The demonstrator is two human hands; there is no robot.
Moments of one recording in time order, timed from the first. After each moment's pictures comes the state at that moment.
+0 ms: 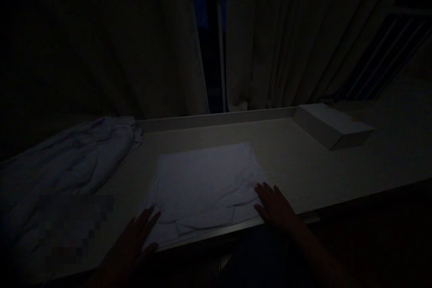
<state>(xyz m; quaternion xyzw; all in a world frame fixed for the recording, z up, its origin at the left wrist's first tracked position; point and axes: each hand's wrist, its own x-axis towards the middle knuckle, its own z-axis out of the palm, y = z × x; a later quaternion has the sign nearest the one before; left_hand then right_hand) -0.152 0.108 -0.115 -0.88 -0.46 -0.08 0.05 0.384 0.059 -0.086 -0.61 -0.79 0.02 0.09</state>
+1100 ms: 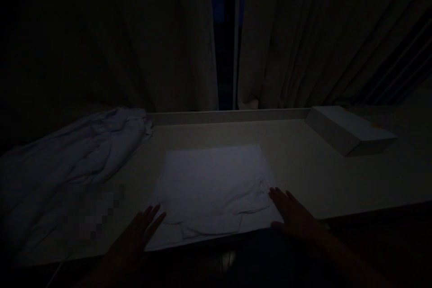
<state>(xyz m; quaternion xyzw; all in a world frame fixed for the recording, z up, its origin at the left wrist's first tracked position) -0.163 0.089 -0.094 -0.91 -0.41 -0.02 0.07 0.424 0.050 -0.089 -0.52 -0.85 0.04 0.03</state>
